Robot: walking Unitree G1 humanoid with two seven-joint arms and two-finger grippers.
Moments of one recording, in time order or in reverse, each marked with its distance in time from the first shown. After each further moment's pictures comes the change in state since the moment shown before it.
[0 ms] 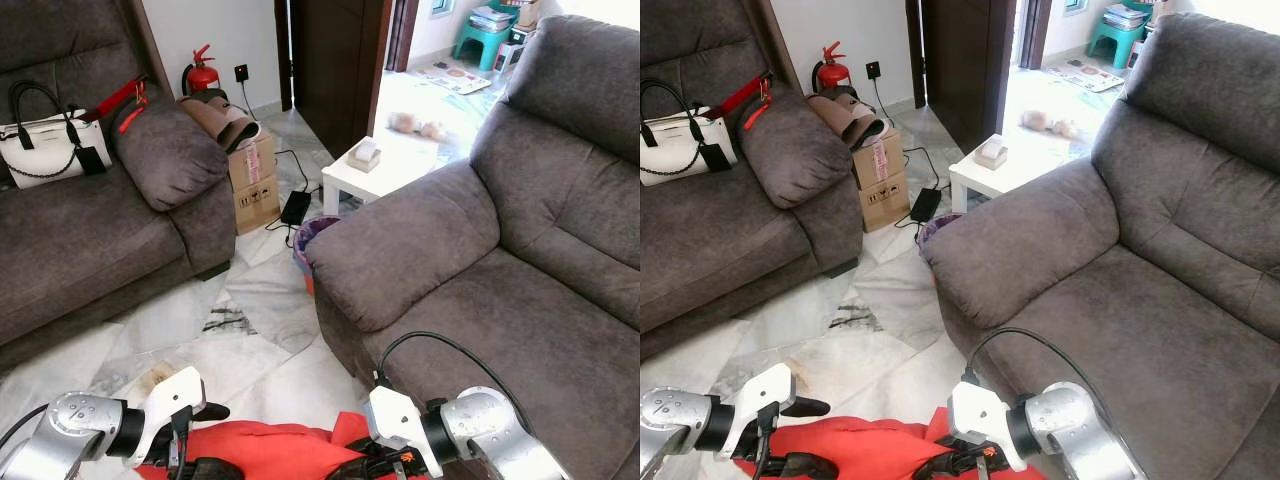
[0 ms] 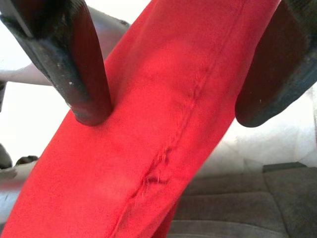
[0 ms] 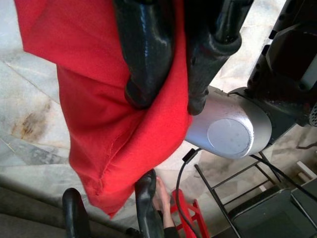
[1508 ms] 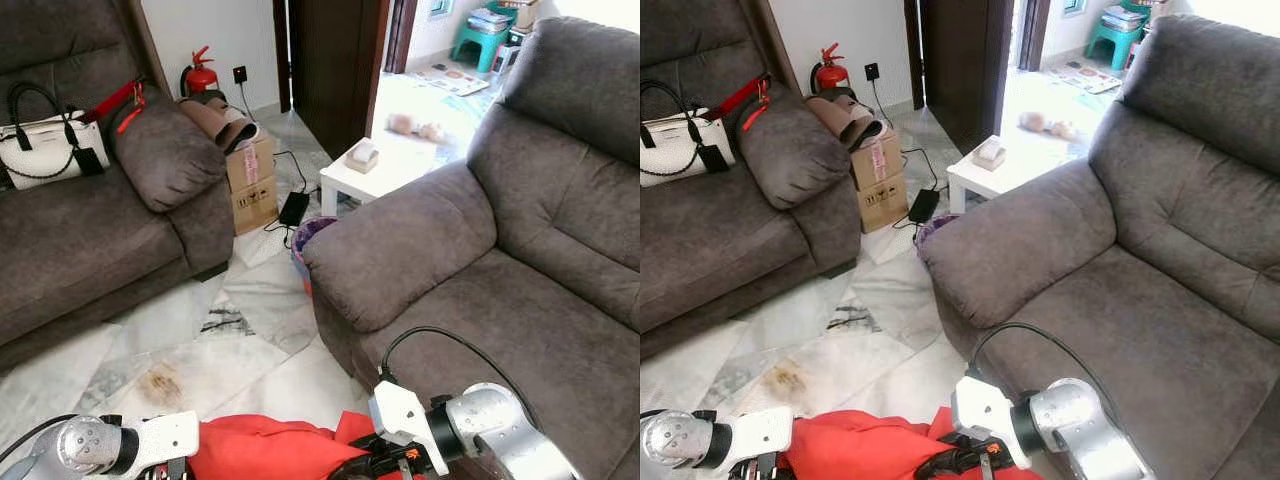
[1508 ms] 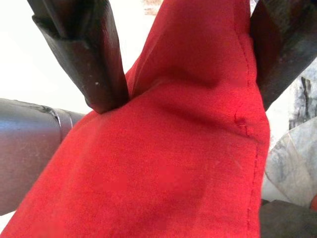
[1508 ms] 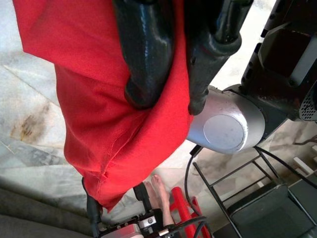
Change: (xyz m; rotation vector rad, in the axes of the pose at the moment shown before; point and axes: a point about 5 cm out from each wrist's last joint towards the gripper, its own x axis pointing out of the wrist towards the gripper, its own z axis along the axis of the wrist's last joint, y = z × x) left arm 0.010 0.003 -0.044 0.323 0.256 0.121; right arm -0.005 0.002 0.005 0.025 -0.008 0.002
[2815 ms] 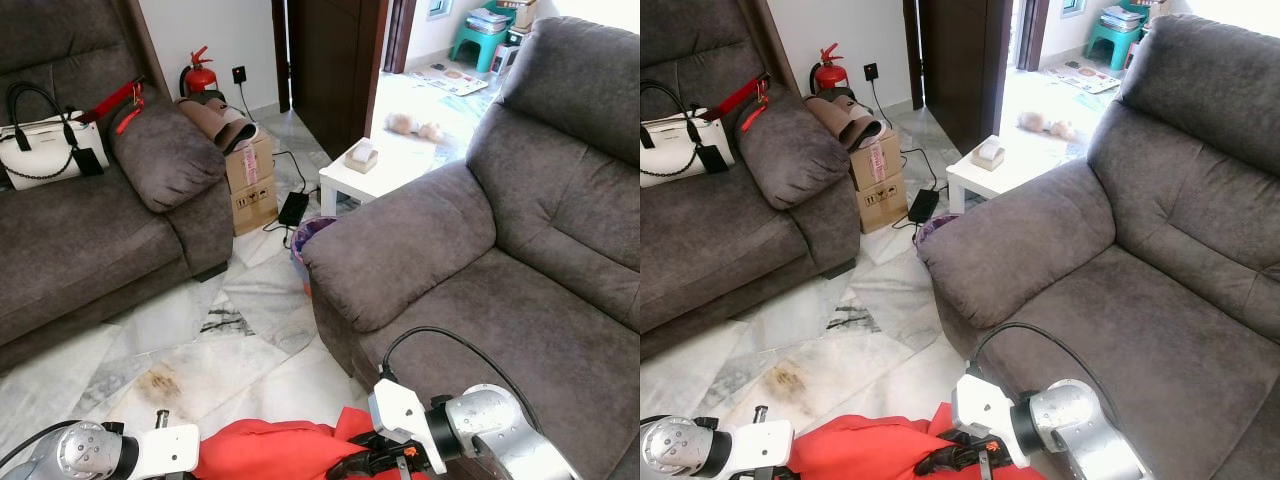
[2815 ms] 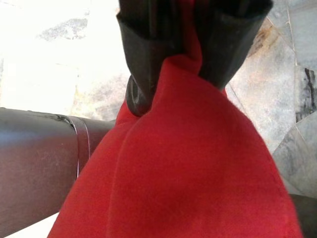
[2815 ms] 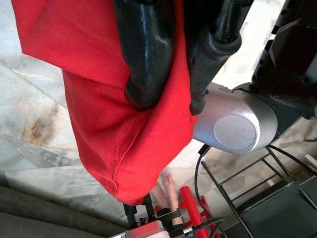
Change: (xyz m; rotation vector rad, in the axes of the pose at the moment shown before) left arm 0.001 -0.007 0.001 0.050 0.009 -0.045; right arm 0.001 -0.003 -0.004 0.002 -0.004 -0.041
